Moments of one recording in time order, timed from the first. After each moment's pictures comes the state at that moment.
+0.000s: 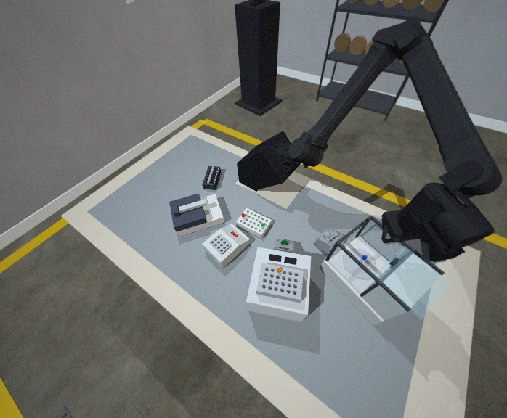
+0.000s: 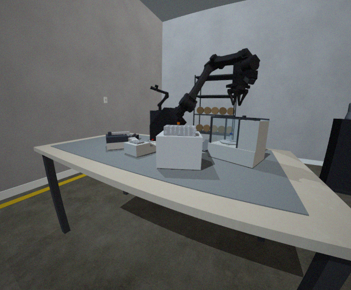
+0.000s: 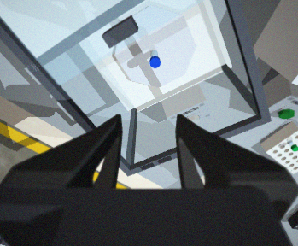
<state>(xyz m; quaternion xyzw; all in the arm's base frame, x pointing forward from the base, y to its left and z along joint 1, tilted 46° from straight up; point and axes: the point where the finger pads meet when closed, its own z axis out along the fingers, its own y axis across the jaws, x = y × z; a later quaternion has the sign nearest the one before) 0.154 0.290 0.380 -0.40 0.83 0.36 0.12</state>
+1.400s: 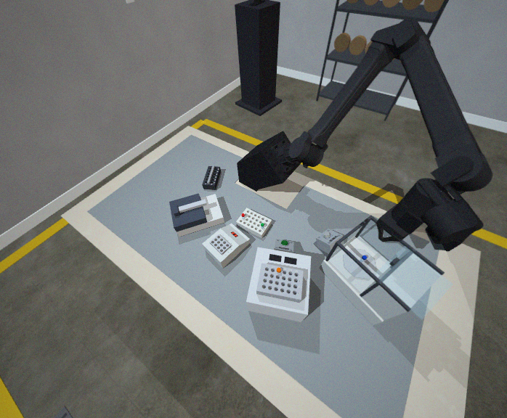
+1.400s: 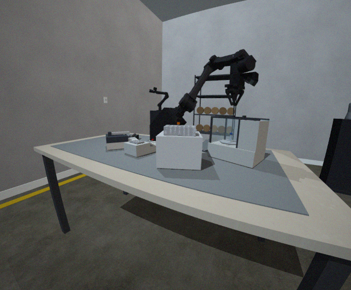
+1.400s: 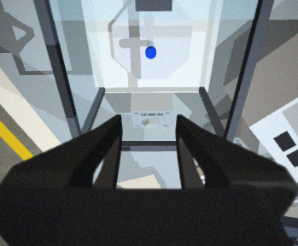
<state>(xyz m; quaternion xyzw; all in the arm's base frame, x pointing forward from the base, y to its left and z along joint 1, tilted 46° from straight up) 0.150 0.280 0.370 -0.59 0.71 0.33 0.21</state>
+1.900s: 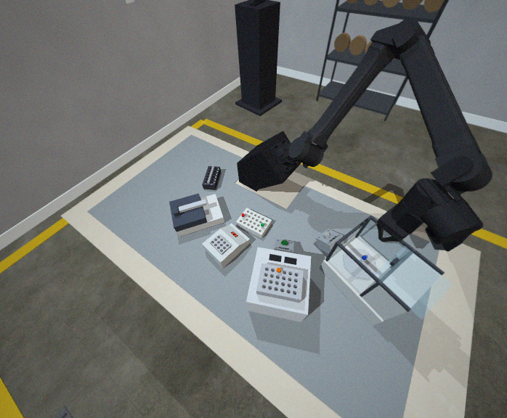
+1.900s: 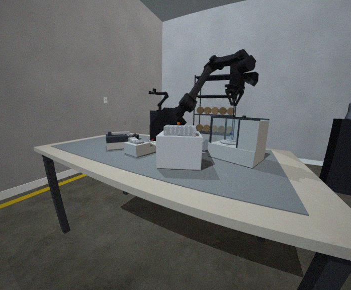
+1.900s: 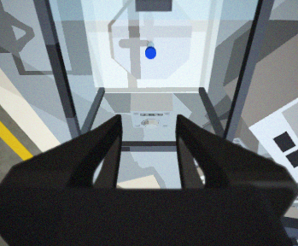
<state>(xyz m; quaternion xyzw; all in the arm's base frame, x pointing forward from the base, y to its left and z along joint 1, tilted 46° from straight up) 0.150 0.281 0.370 -0.59 0.71 0.33 0.21</state>
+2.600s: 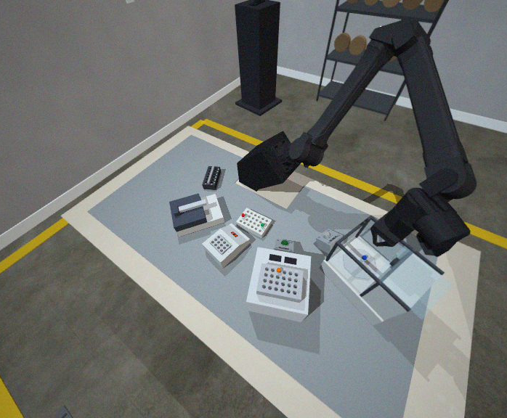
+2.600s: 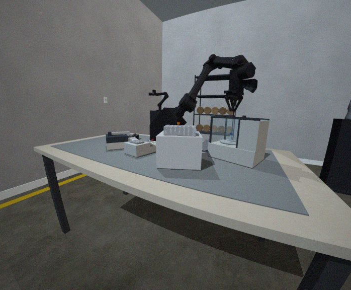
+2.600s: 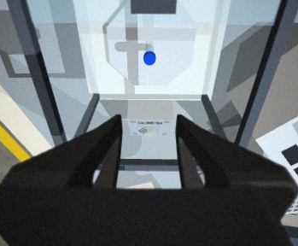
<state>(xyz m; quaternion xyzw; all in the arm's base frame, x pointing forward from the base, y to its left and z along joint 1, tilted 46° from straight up) 0.148 0.300 0.347 -0.60 0.70 0.32 0.21</state>
